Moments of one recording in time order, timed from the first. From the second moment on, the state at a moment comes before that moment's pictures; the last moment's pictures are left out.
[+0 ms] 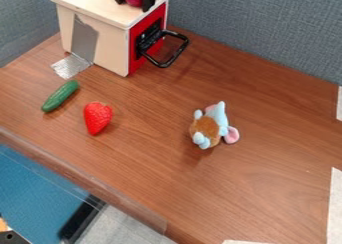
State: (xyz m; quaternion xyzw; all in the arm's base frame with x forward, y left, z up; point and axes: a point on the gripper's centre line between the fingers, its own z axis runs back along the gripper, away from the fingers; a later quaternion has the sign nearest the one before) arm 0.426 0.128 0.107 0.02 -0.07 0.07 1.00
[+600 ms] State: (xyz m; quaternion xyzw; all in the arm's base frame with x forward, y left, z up) arm 0.375 -0.013 0.133 -0.02 -0.10 -0.04 0.99
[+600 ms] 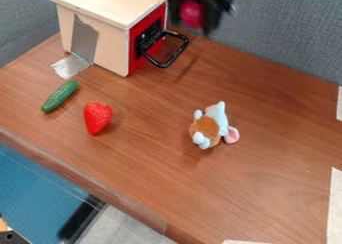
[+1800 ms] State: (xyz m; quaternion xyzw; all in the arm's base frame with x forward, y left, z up) arm 0.283 -0.136 -0.009 0.02 -0.02 -0.11 0.99
